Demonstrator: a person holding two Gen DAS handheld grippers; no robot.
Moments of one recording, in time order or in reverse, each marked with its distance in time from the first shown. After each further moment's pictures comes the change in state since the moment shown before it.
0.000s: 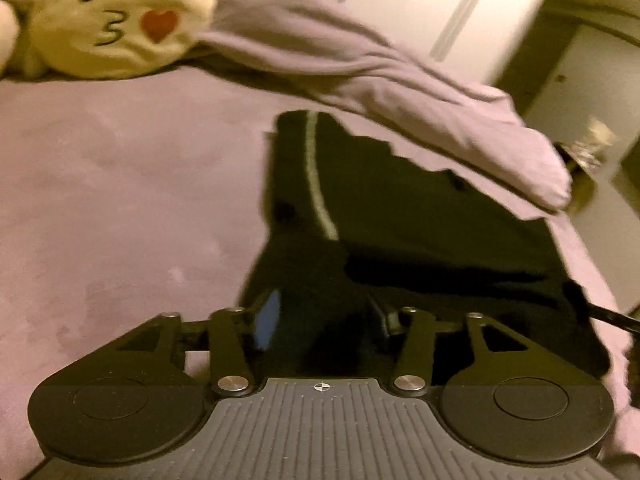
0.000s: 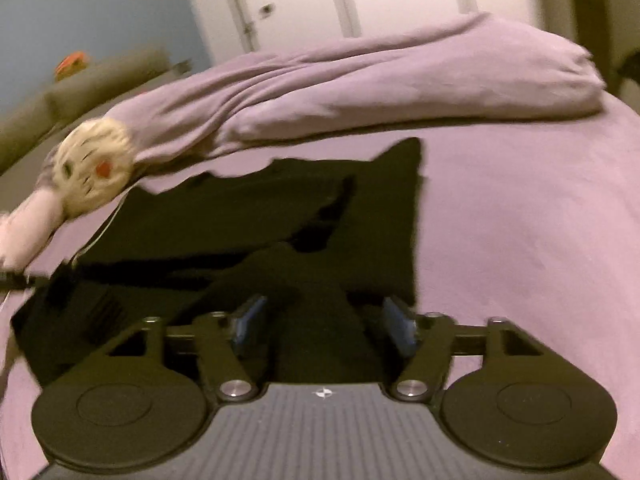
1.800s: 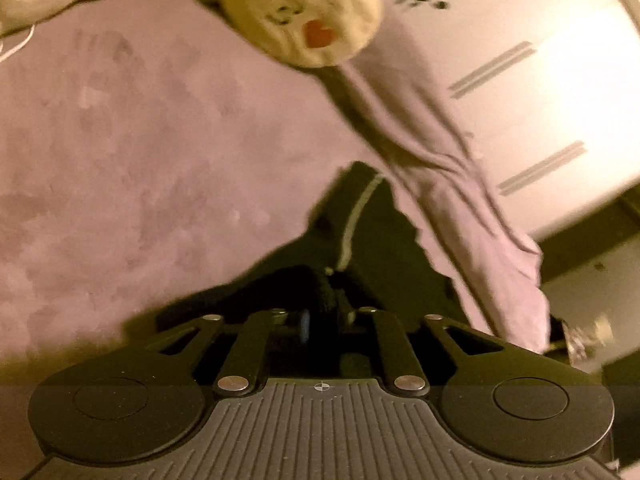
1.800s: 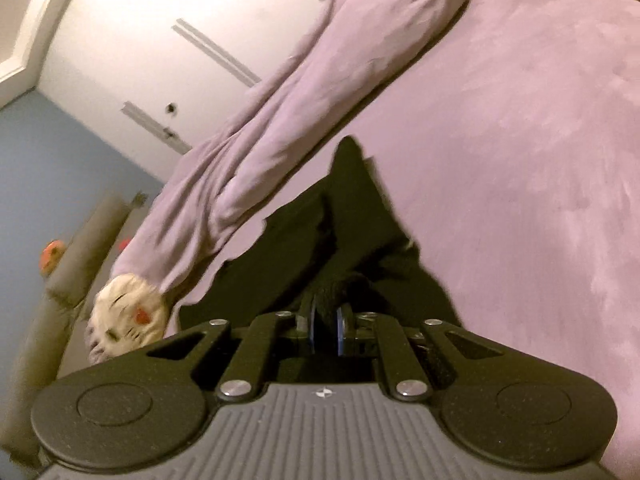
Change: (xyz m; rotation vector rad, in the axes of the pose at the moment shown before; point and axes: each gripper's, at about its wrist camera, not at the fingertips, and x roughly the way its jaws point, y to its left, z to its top) left arm -0.065 0.006 -0.017 -0.637 -0.131 0.088; right arm -0.084 -0.010 -0.038 0.692 -0.160 -0.012
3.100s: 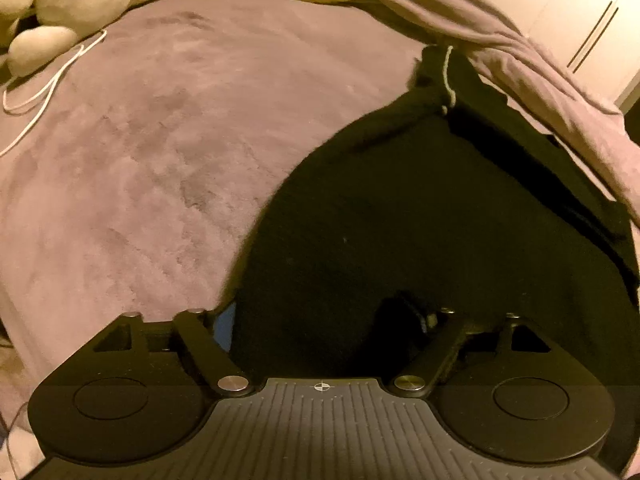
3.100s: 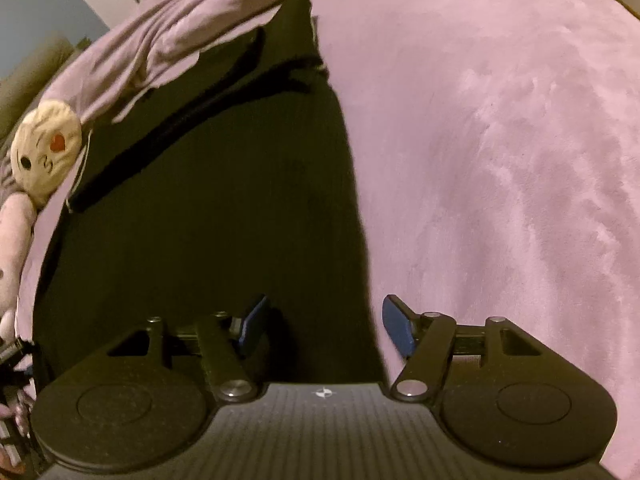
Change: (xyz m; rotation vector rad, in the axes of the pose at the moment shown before) left arm -0.046 0.055 -0.105 0.352 0.081 0.312; right arm -0.034 -0.018 -0.090 -0.297 0.379 -0.276
